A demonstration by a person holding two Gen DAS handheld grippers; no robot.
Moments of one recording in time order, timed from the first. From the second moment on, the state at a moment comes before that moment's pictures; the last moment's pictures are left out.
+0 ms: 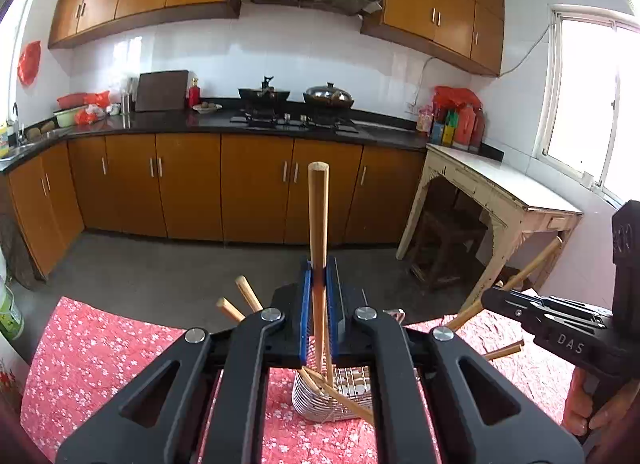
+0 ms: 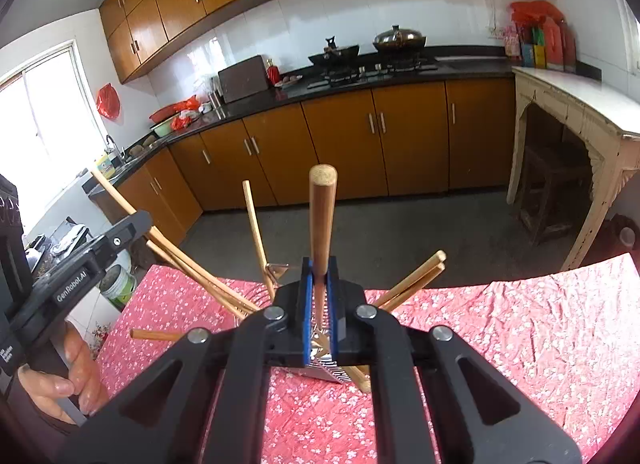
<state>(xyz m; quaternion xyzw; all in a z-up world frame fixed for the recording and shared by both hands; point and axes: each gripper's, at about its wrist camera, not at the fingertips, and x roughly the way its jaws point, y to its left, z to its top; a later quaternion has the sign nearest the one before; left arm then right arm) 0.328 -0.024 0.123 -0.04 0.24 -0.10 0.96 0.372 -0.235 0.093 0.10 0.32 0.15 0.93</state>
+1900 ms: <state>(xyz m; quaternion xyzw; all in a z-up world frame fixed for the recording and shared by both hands) 0.106 0.015 0.044 0.00 0.13 -0.05 0.99 0.109 -0.200 0.011 0.02 0.12 0.06 0.99</state>
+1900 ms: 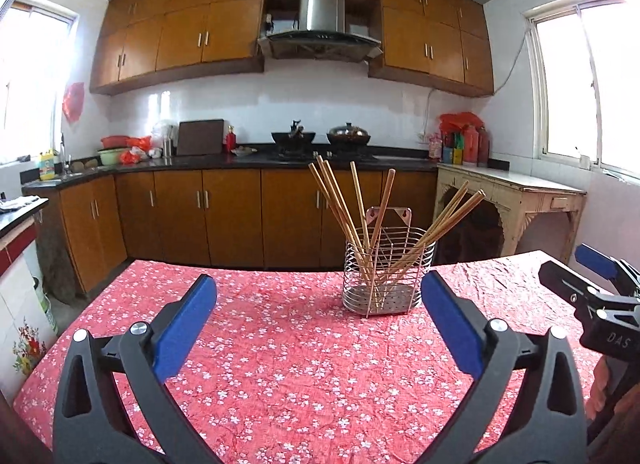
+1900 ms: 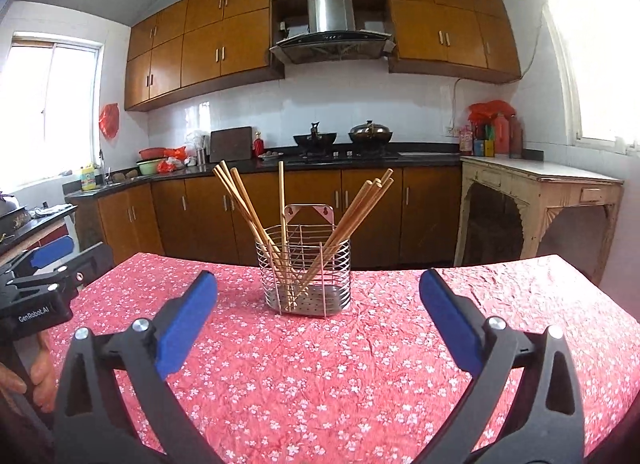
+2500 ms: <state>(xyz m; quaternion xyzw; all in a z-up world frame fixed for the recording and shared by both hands) 0.080 0.016 0.013 0.00 0.10 -0.01 0.99 0.083 -0.182 -0.010 -0.01 0.07 0.05 1.00</state>
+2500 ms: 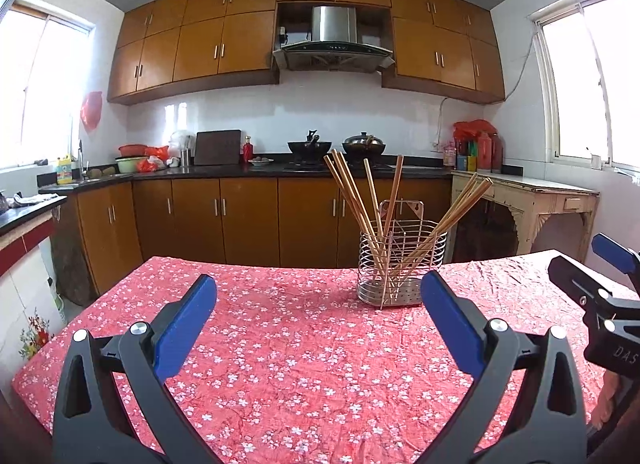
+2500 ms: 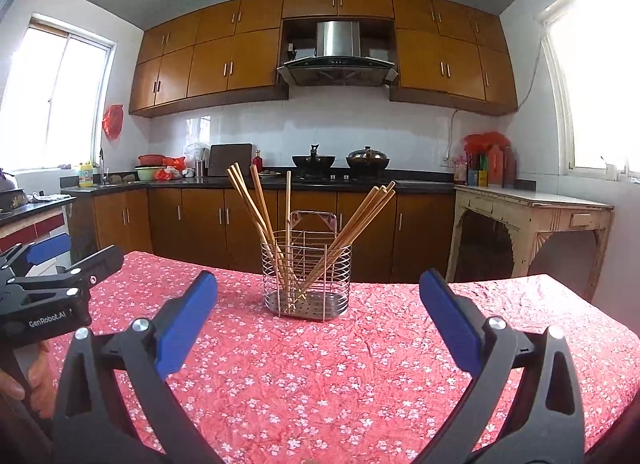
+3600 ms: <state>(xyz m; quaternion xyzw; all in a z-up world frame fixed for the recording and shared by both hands) 0.086 0.017 0.013 0.00 0.11 -0.02 0.99 0.081 -0.188 -0.014 0.00 0.07 0.04 1.00</state>
